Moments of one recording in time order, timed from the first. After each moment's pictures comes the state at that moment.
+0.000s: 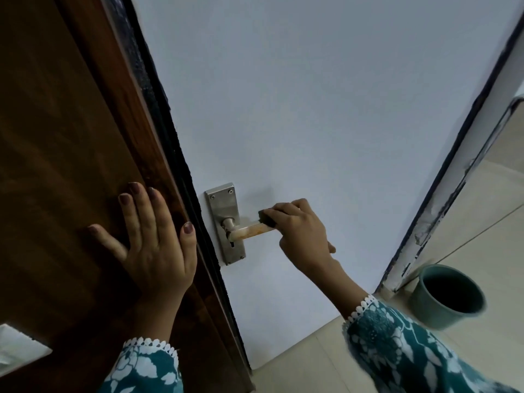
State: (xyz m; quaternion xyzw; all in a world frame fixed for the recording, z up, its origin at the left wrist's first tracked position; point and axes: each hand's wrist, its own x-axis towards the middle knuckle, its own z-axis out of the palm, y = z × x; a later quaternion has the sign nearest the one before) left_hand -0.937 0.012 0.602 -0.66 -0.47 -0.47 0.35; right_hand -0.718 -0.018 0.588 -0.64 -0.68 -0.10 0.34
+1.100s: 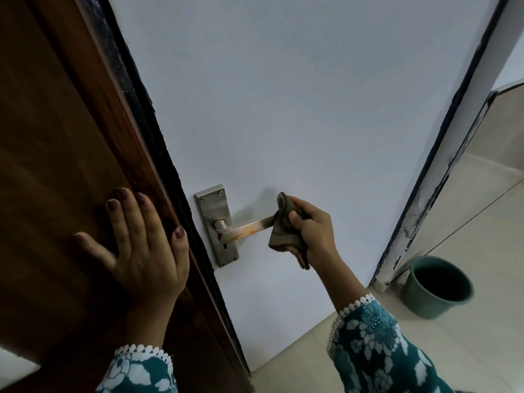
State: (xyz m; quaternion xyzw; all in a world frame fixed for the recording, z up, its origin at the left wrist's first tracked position) left_hand -0.939 0.014 0.598 -0.67 -0.46 -0.47 0.36; right_hand -0.693 -0.012 0.571 -0.53 -0.29 0.41 0.68
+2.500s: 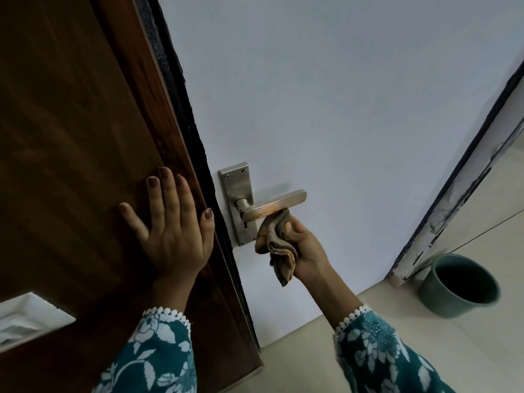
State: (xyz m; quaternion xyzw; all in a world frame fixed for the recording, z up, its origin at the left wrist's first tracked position) left_hand -0.945 0.021 0.581 -0.65 -0.45 -0.44 0.42; right_hand -0.748 -0.018 0.537 -0.29 -0.12 0.70 0.64
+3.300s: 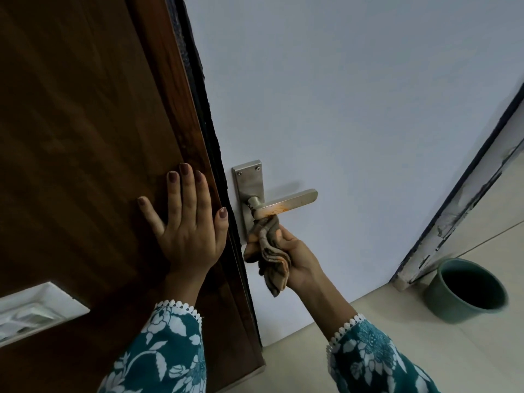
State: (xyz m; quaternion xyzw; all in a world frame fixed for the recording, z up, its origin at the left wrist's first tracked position) left_hand -0.946 0.021 0.579 -0.67 -0.43 -0.44 0.42; right_hand -0.783 -0.030 0.545 -0.23 -0.11 0.75 0.61
